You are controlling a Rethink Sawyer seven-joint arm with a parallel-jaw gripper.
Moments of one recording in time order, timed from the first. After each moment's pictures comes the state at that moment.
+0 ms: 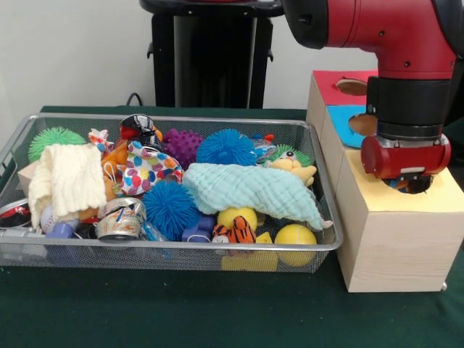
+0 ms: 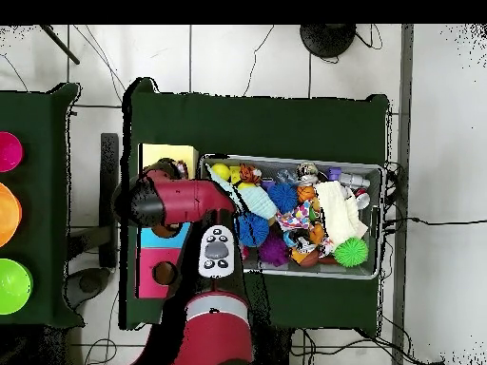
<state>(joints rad) 0.08 -0.45 -0.03 1.46 0.04 0.19 1.58</state>
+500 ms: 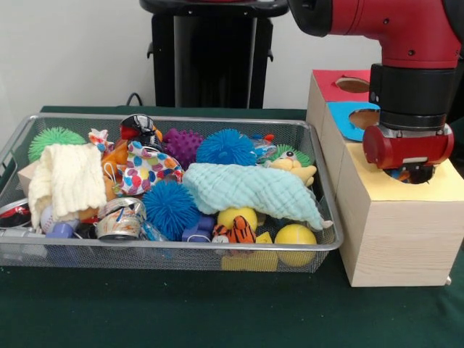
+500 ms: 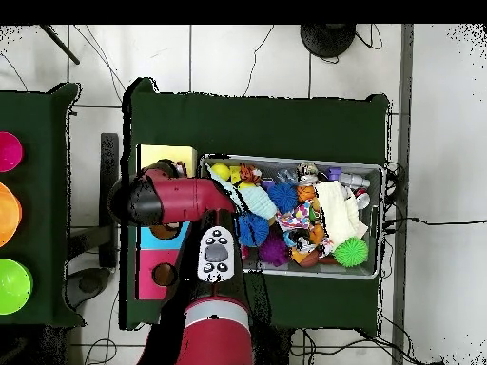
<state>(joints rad) 0.08 -0.47 -0.03 1.47 0.04 0.25 1.58</state>
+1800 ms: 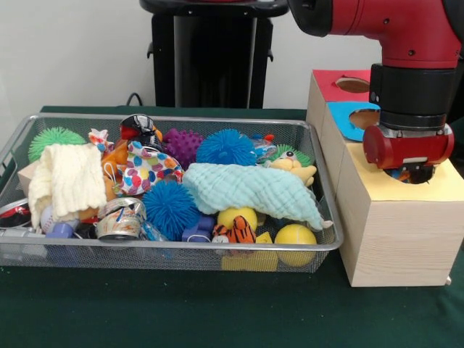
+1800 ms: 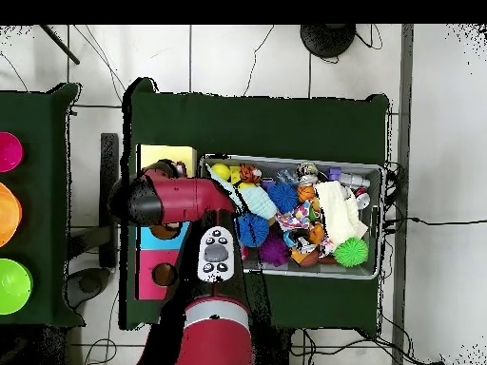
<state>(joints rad) 0.08 -0.47 -0.03 1.47 0.04 0.25 1.58</state>
